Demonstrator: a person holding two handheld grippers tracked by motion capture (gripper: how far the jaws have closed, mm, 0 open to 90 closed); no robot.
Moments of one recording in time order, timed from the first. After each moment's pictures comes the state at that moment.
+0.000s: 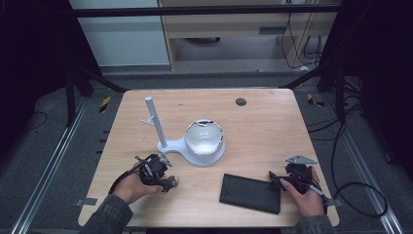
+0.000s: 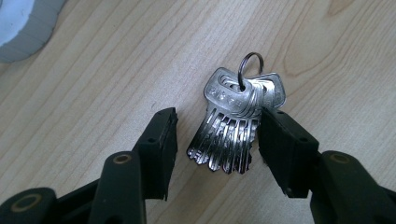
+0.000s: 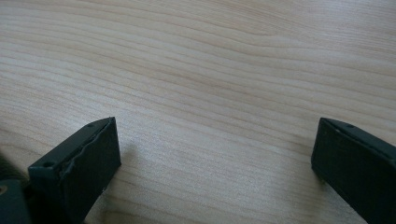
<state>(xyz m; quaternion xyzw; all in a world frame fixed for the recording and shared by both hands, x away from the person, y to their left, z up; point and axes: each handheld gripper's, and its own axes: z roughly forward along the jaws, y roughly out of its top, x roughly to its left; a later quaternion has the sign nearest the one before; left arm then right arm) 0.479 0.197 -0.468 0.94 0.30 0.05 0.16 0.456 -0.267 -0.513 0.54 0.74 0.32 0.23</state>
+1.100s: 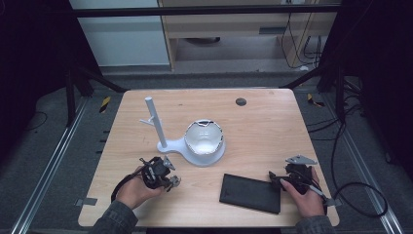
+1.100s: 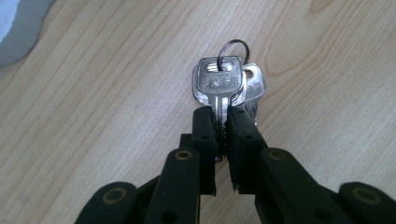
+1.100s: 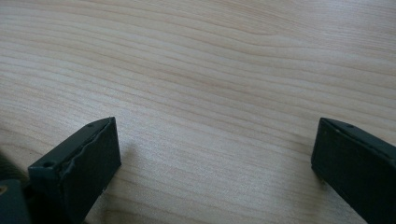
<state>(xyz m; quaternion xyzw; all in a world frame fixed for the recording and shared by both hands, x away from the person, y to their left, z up) 0.469 0.188 -0.464 0.94 0.29 0.08 0.15 0.456 -0.267 -0.513 0.54 0.74 0.32 0.23</state>
